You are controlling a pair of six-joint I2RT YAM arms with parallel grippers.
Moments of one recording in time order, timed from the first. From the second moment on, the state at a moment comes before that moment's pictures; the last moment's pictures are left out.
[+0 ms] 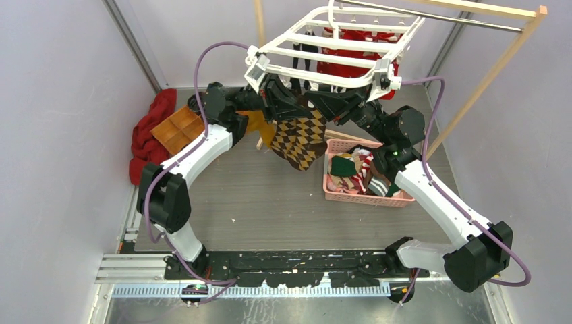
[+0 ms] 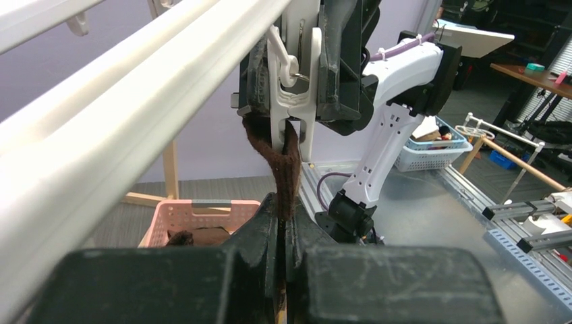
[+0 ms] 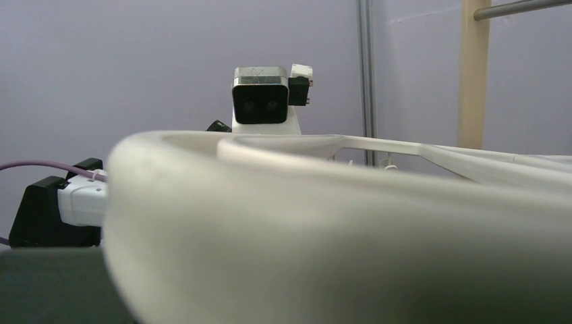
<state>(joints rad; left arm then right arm) -0.47 1.70 1.42 1.16 1.23 -0.95 0.49 1.20 1.09 0.76 -0.57 0.51</state>
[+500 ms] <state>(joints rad) -0.46 1.70 1.42 1.14 1.18 -0.97 0.49 1.20 1.09 0.73 -0.60 0.49</state>
